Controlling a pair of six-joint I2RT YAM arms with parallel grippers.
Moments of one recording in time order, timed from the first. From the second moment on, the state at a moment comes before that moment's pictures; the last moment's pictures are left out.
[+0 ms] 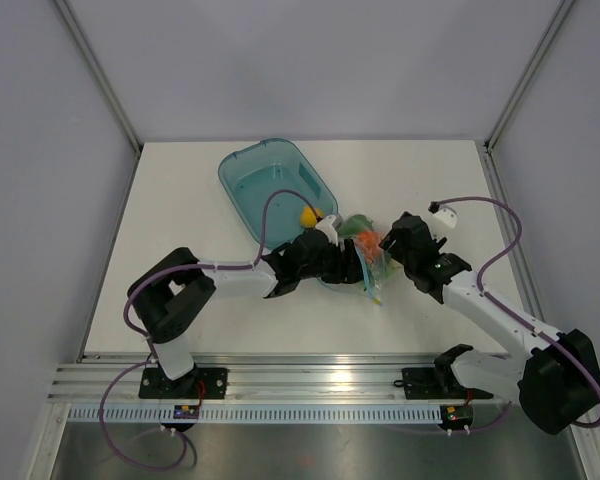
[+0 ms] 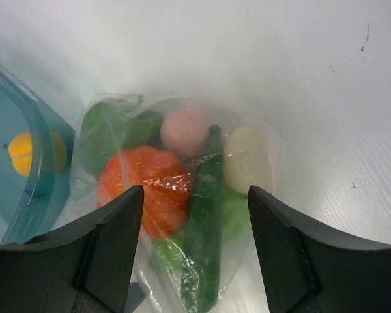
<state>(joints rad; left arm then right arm) -0.93 1.77 0.94 0.33 0.18 -0.84 0.52 1.12 0.71 -0.30 0.55 0.89</state>
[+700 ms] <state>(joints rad) -0.90 1.74 0.87 0.39 0.15 -0.85 0.28 1.26 0.64 -0.12 0.18 0.94</state>
